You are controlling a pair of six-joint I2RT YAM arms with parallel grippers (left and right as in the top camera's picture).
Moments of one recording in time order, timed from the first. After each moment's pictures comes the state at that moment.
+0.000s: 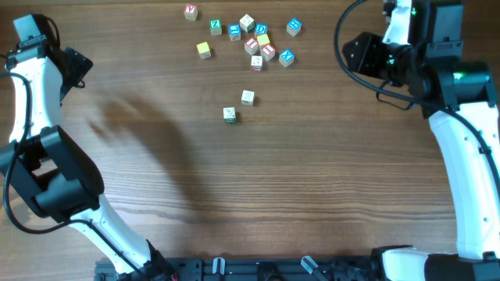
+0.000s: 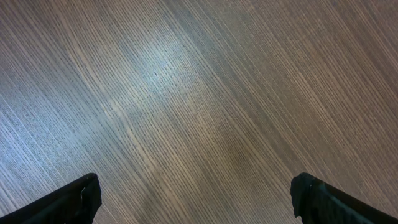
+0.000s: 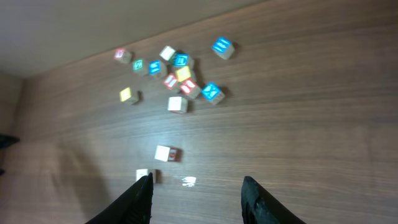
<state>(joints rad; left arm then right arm) 0.39 2.07 1.76 -0.84 -0.21 -0.58 0.10 1.50 1.58 -0.87 -0.27 0.34</state>
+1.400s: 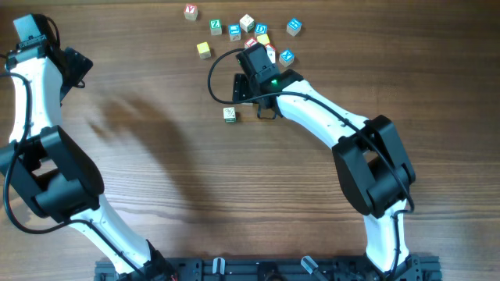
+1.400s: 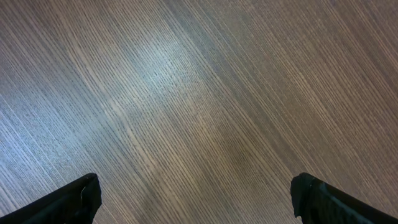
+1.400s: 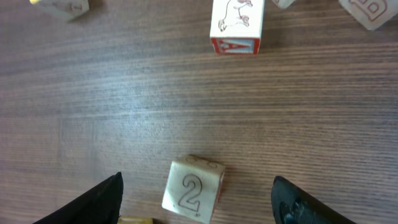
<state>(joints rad) 0.39 2.07 1.76 -0.84 -0.21 -0.58 0.59 2.14 1.59 -0.45 0.09 0.59</state>
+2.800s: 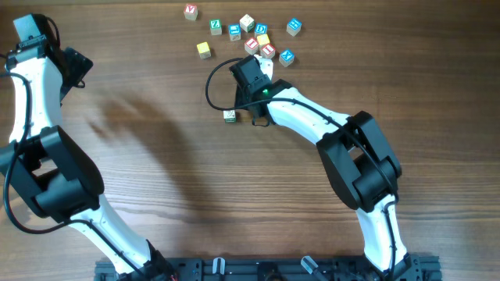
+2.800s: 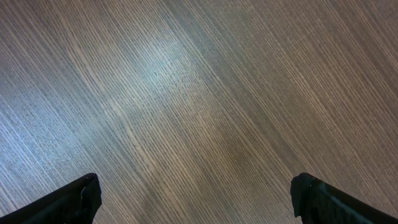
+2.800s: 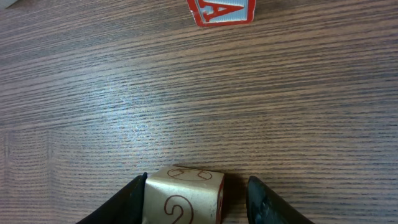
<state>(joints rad) 0.39 2.07 1.76 -0.84 -0.21 -0.58 0.62 2.22 1.56 -0.38 0.17 0.68</state>
